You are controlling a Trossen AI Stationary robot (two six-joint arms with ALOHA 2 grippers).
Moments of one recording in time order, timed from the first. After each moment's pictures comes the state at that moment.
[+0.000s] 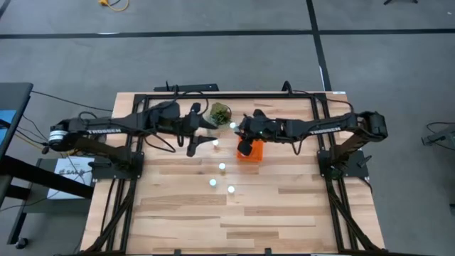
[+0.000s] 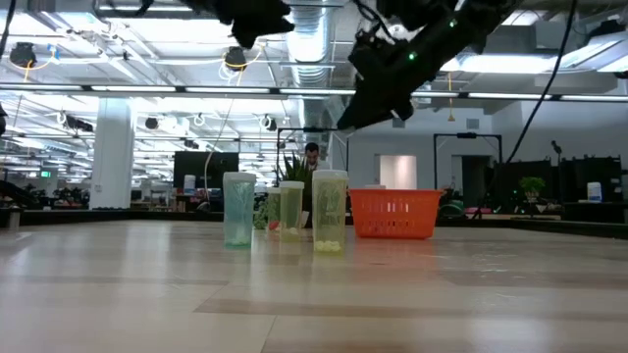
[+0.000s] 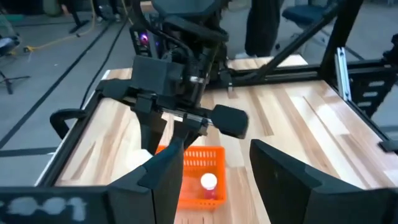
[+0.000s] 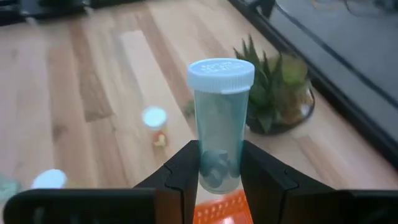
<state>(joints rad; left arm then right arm) 0.18 1.17 0.94 -0.06 0.19 0.13 -0.11 1.54 0.97 -0.07 0.26 0.12</state>
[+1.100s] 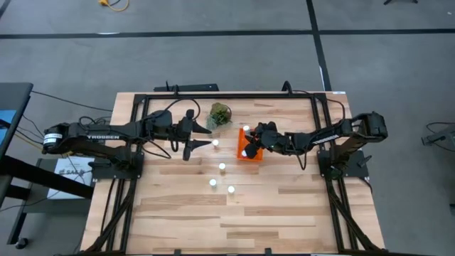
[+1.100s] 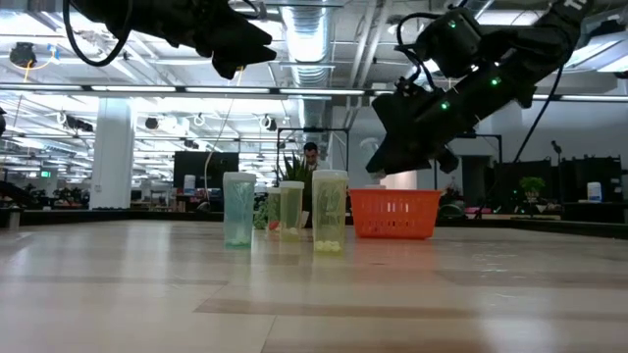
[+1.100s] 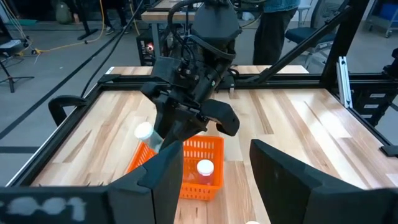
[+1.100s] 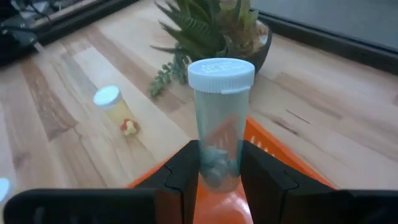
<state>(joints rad) 0.20 1.08 0.67 0.20 0.20 0.06 -0.06 1.55 0.60 0.37 0.46 0.45</state>
